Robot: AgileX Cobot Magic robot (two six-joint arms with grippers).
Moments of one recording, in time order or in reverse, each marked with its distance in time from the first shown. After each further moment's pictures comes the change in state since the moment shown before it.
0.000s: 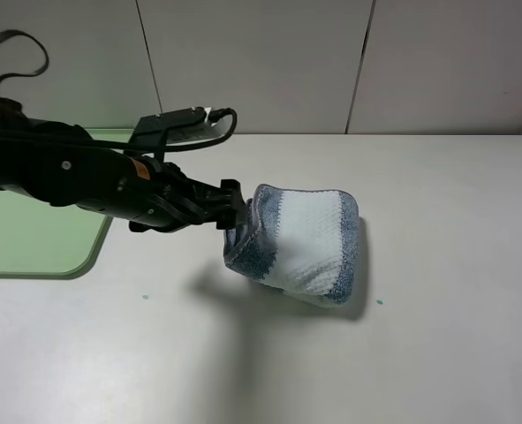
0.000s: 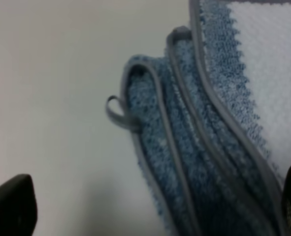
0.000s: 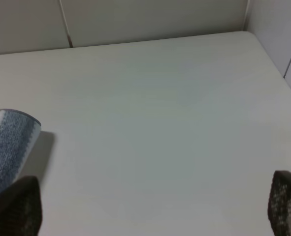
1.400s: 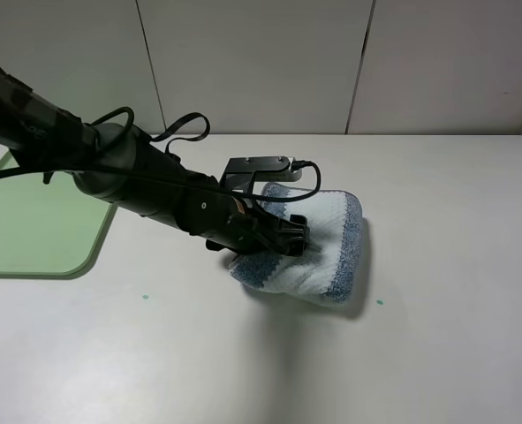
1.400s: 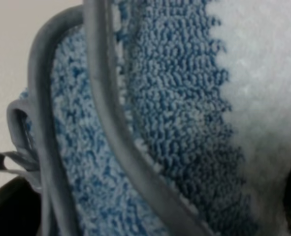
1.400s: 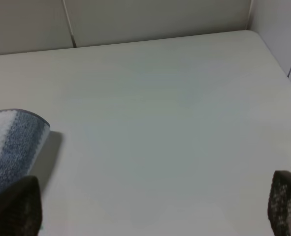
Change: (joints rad) left arm -0.107 0.410 -0.267 -0.031 -0.096 0.004; right arm 0.000 0.000 0.000 0.012 0.000 0.000
